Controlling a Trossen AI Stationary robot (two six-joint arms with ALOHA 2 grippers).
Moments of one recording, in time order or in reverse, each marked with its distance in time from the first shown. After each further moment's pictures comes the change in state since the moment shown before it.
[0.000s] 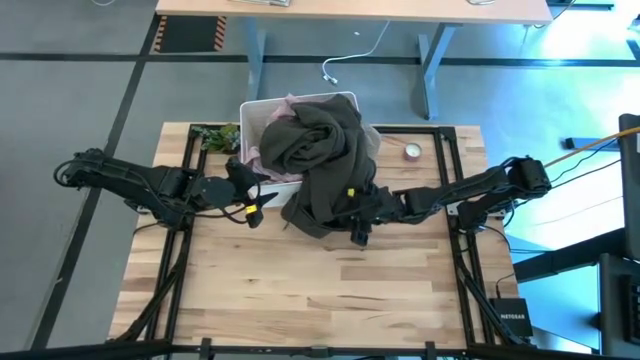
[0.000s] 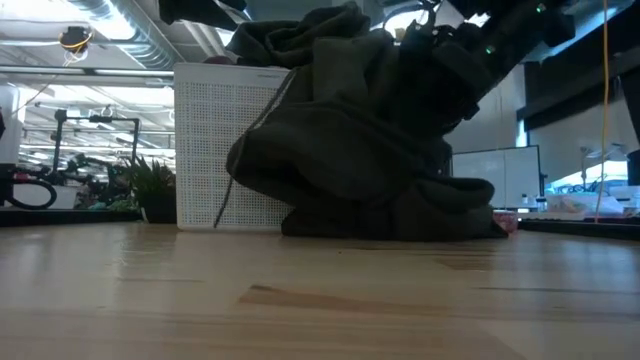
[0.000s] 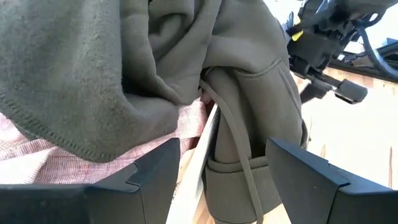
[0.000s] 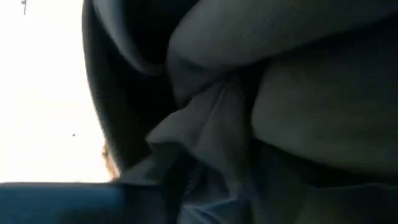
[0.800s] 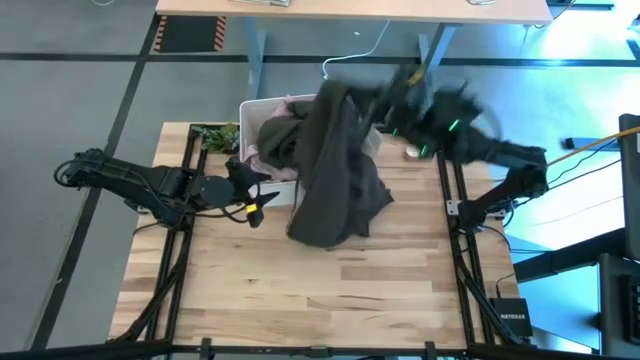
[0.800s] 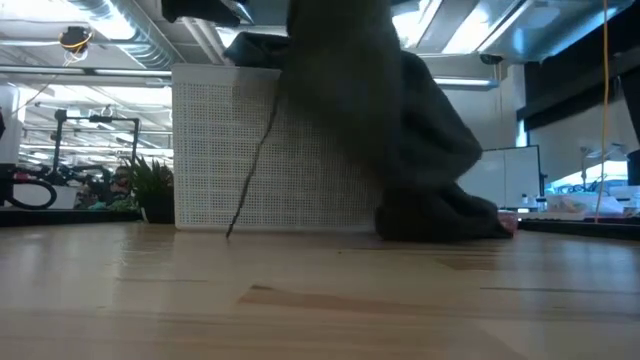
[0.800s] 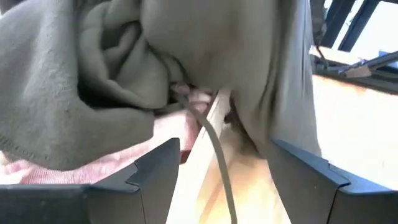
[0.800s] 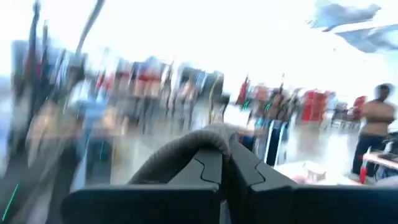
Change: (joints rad) left arm 0.000 0.000 0.000 0.037 0.000 0.005; right arm -0.154 0.021 1.009 0.082 0.190 -0.460
